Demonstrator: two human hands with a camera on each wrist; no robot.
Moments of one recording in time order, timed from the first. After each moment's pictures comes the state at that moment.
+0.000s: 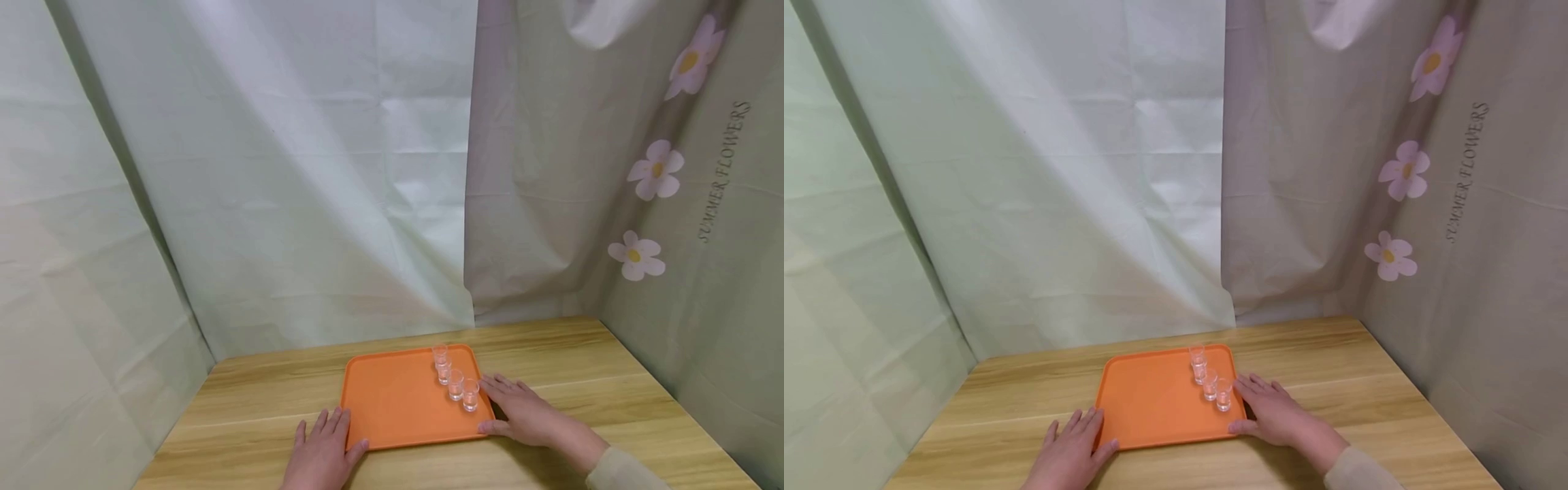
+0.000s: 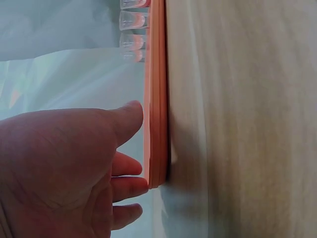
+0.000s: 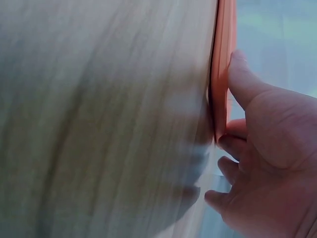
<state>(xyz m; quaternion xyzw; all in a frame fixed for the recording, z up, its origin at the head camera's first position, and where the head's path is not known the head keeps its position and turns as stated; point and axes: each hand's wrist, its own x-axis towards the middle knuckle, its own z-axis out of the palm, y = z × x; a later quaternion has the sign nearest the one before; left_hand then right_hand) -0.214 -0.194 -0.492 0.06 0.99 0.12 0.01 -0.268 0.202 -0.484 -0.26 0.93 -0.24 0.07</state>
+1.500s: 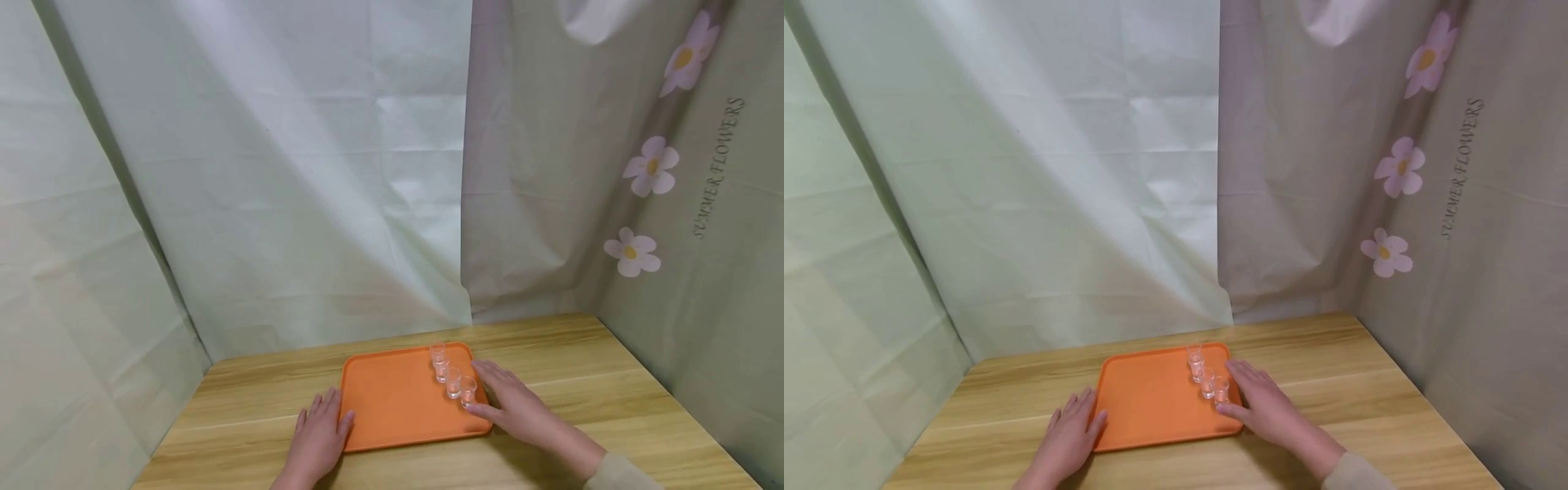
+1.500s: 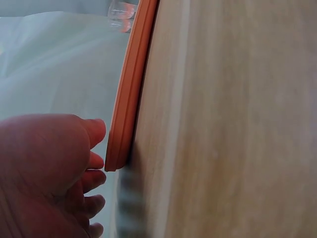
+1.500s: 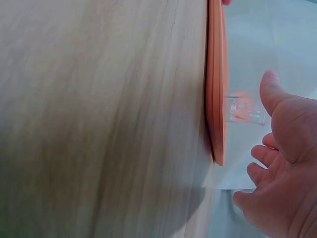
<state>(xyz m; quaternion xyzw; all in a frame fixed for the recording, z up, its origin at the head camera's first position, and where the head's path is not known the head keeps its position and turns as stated) -0.244 -0.206 -0.508 0.06 0.98 0.19 -0.09 -0.263 0.190 -0.486 -0.24 0.91 -0.33 -0.05</state>
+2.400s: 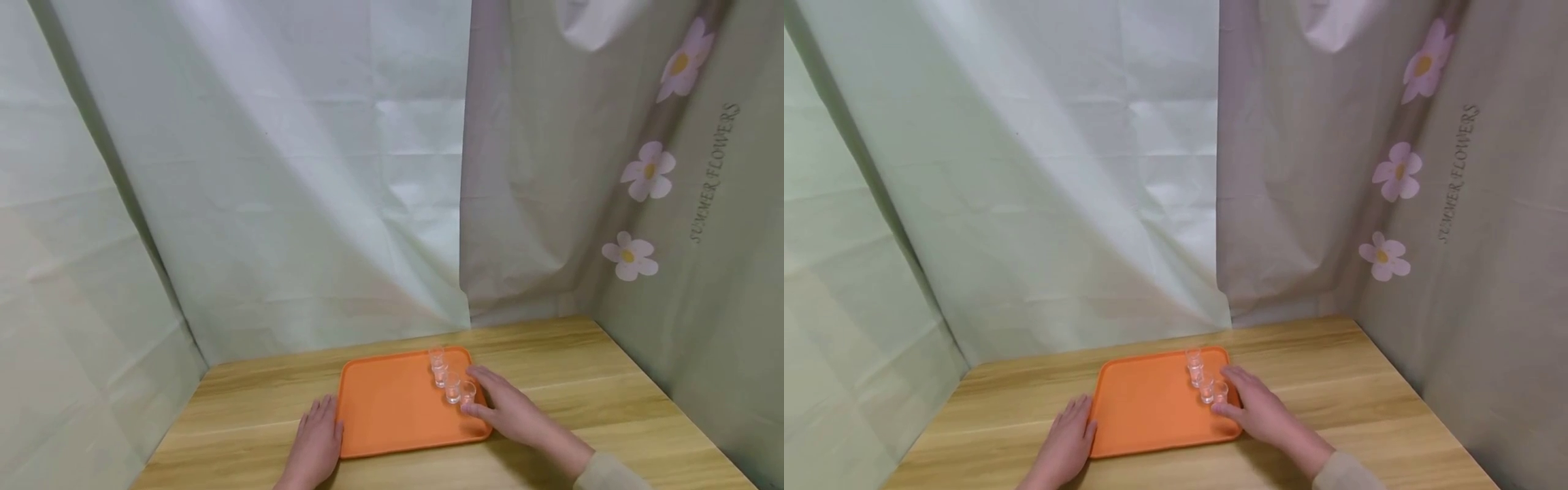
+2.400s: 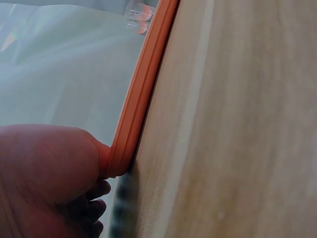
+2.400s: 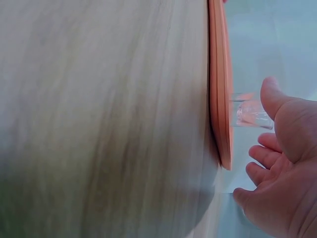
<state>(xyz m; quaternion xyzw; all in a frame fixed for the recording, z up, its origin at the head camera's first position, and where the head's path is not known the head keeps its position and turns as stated) -0.255 -0.216 -0.540 0.08 0.96 0.23 -0.13 -0.269 0.180 -0.491 -0.22 0.90 -0.37 -0.04</state>
